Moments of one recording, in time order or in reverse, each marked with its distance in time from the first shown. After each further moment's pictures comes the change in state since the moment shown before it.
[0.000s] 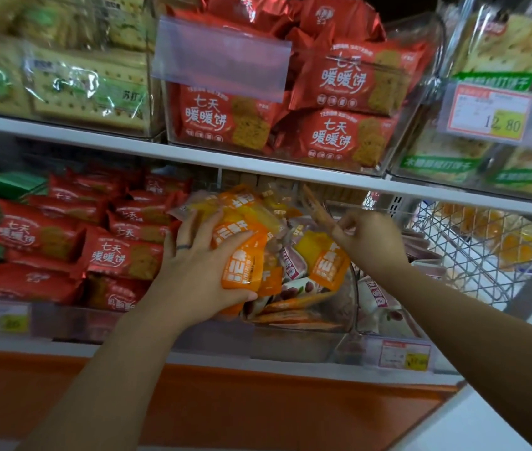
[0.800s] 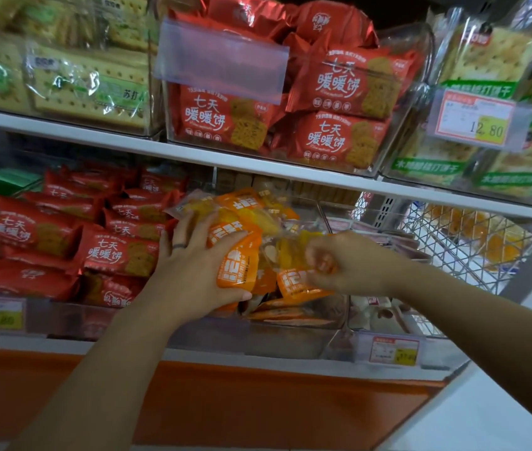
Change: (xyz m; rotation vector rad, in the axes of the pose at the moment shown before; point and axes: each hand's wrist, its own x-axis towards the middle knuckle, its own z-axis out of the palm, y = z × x) left_hand -0.002 0.000 -0.002 -0.021 -0.022 -0.001; right_hand -0.020 -0.032 -0.034 -0.073 -0.602 -0.393
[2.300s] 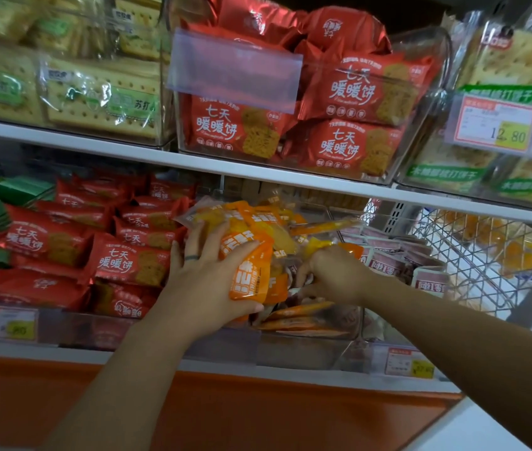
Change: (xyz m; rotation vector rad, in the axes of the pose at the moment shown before) left_hand -0.001 0.001 0.002 0.009 -0.013 -0.001; right_hand 0.039 0.003 0.038 -0.103 -0.086 0.017
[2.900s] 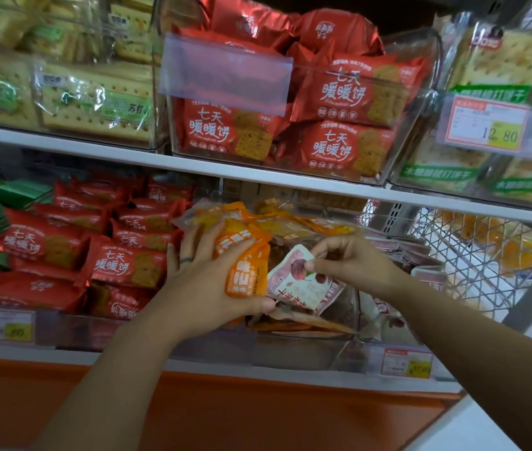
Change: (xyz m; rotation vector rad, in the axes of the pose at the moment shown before) left_hand -0.002 0.002 -0.007 -0.170 -0.067 -0.021; right_hand -0.028 0.012 -0.011 1.019 0.216 0.101
